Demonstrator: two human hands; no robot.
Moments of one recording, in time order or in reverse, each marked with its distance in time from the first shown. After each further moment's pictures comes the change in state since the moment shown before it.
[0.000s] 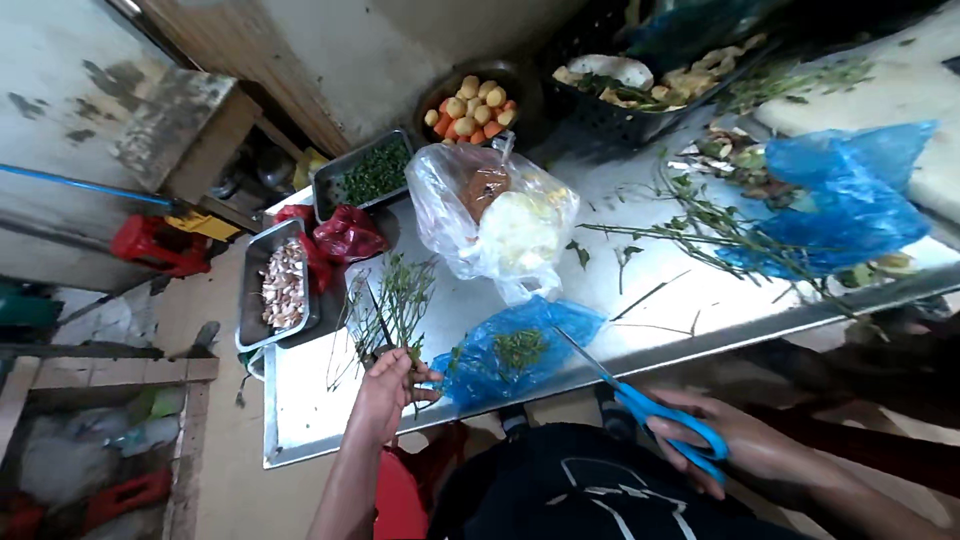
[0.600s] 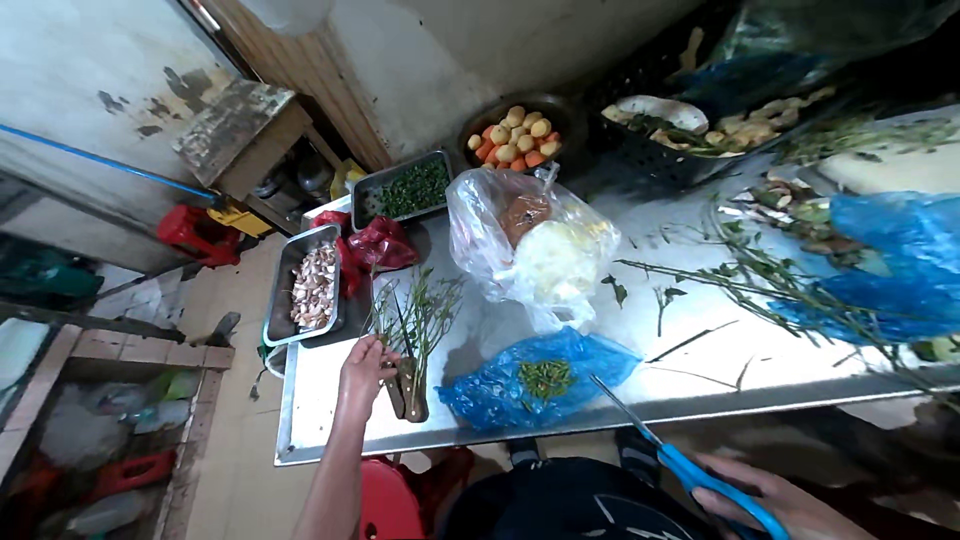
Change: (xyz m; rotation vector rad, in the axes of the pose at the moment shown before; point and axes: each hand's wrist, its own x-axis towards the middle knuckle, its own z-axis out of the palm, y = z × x) left_hand 0.027 0.028 -0.048 0.346 0.412 0.196; right_hand -0.012 0.002 0.000 -0.125 0.016 0.009
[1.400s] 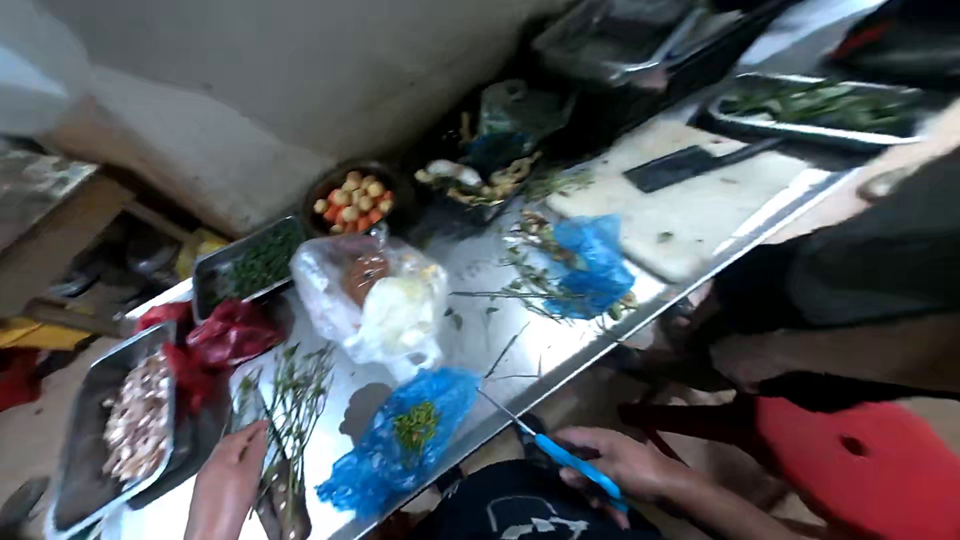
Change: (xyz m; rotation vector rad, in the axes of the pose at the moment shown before) left_hand 0.005 0.039 0.041 0.773 -0.134 0.276; right_hand -0.037 -0.013 -0.046 -0.082 0.056 0.075
